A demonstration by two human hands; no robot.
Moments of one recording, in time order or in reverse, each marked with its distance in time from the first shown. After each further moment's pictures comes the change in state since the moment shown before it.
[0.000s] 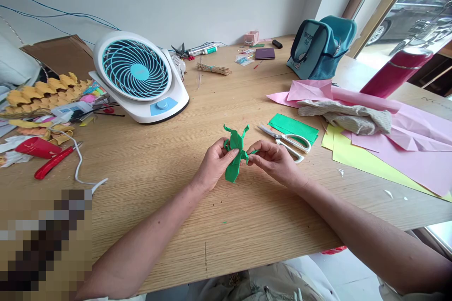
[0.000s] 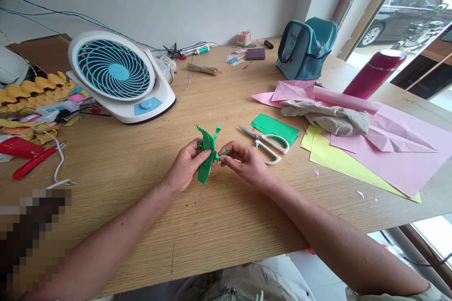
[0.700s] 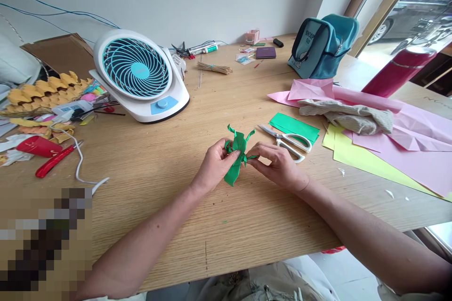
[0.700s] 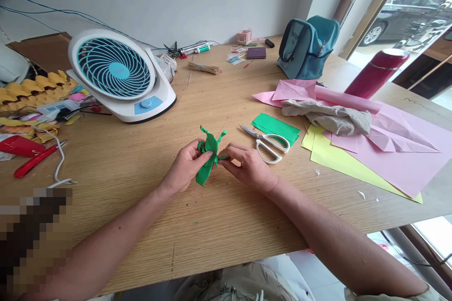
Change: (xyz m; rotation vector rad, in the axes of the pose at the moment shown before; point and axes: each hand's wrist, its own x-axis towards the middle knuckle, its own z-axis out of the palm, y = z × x) left_hand -0.005 0.008 0.005 0.103 0.019 -0.005; right_hand -0.003 -0.008 -0.004 -0.558 -0.037 -0.420
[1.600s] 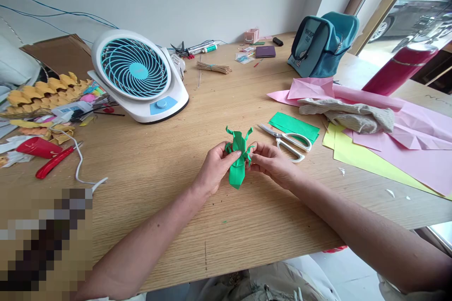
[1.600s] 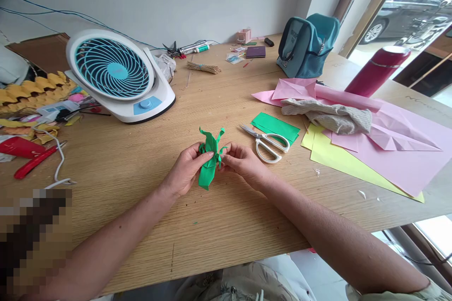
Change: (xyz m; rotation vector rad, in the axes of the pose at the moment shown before) left_hand -0.003 -0.004 0.006 -0.151 0.077 -0.143; right_hand 0.003 -0.004 0.013 0.985 0.047 0.812
